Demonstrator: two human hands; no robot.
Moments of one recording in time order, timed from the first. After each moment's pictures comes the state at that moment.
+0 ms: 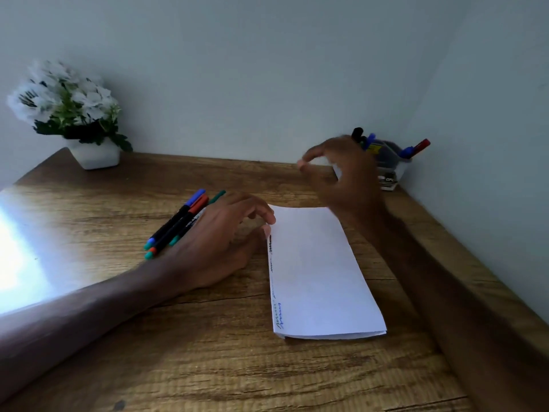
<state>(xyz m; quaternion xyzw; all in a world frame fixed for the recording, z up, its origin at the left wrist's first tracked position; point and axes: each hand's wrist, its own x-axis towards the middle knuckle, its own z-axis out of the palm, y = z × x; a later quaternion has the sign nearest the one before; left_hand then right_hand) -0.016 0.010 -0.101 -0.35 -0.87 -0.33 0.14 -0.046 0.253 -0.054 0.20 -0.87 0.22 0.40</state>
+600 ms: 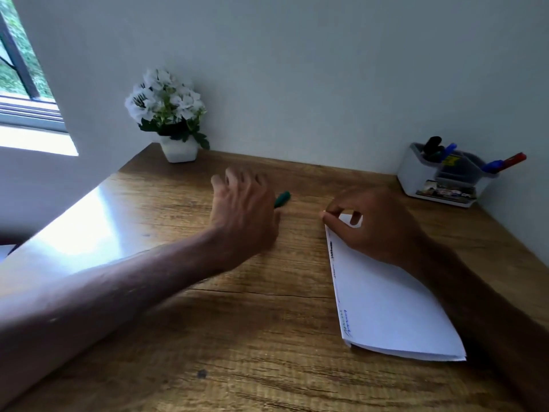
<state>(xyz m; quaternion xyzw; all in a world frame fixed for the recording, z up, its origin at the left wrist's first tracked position) -0.028 -0.017 -0.086 -0.06 -0.98 0.07 0.20 -0.036 0.211 -0.077 0.33 -0.90 0.17 0.22</state>
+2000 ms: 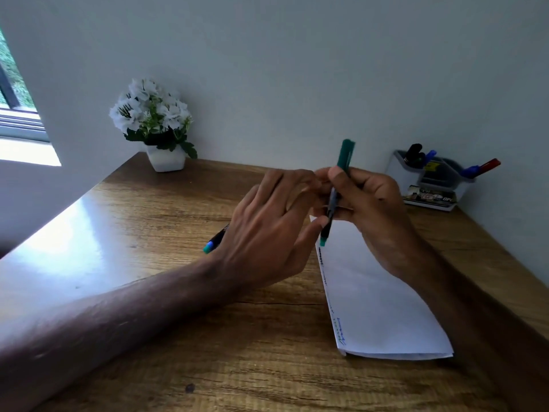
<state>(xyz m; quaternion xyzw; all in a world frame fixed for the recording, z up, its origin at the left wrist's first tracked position) 0.000 0.009 -0.087 -0.33 -0.82 -0.19 0.43 -0.009 0.186 -0.048 0.16 -0.72 0.67 0.09</state>
